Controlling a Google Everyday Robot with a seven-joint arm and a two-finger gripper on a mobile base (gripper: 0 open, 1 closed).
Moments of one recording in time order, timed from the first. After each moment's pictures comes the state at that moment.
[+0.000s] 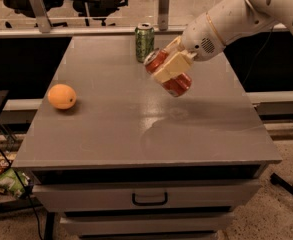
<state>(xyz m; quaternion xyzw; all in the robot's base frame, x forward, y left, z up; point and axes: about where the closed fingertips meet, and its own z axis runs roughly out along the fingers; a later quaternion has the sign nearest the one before) 0.591 -0.048 0.936 -0.60 0.69 0.26 0.32</state>
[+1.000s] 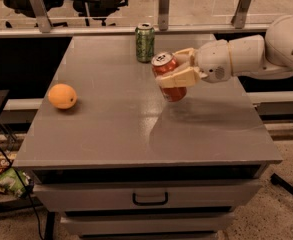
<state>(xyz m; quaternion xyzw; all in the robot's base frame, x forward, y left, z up) 0.594 -0.061 0.928 -0.54 0.60 0.34 0.48</state>
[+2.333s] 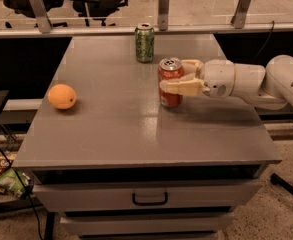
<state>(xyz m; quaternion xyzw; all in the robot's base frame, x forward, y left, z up) 0.598 -0.078 0.913 -0.47 0.54 0.41 0.57</state>
